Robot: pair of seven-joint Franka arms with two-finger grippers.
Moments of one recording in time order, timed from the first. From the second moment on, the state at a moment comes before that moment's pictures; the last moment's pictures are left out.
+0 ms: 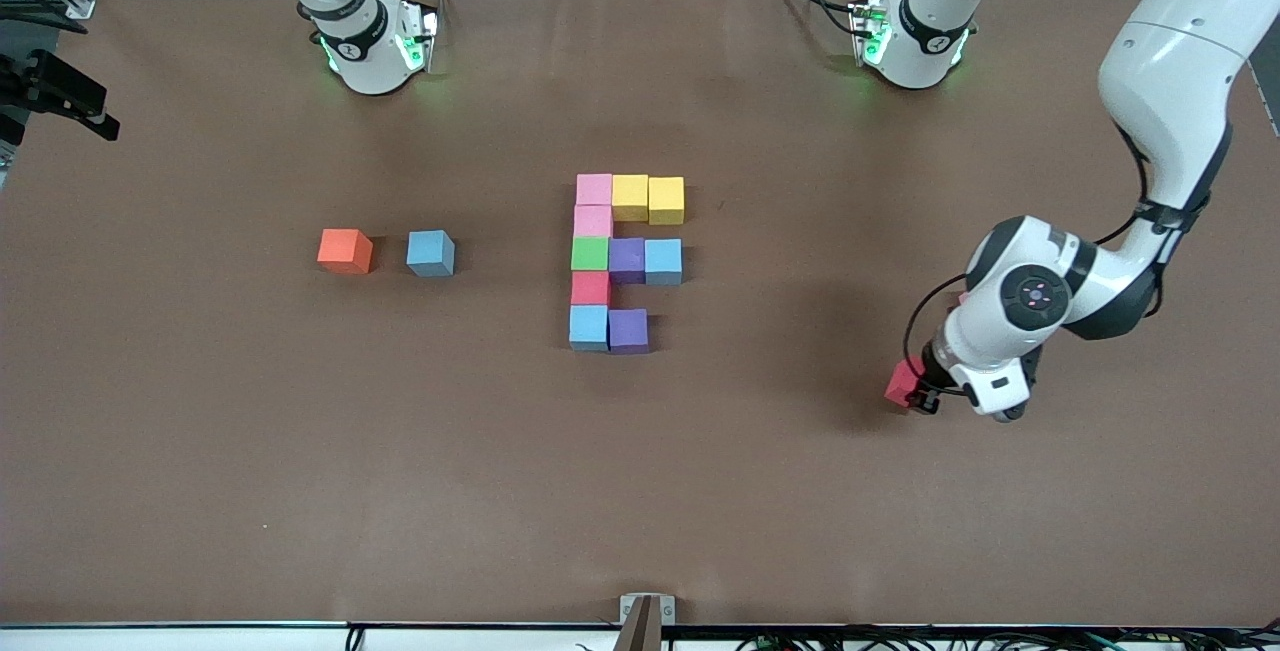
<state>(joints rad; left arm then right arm) 0.40 0.73 -0.68 -1.76 0.65 2.33 -1.77 0.00 -0.10 -0.05 -1.54 0.00 1.41 -0.09</state>
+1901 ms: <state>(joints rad) -0.36 0.88 -0.41 -1.42 0.32 2.29 -2.38 0.00 -0.11 -0.06 -1.54 0.00 1.39 -0.09</state>
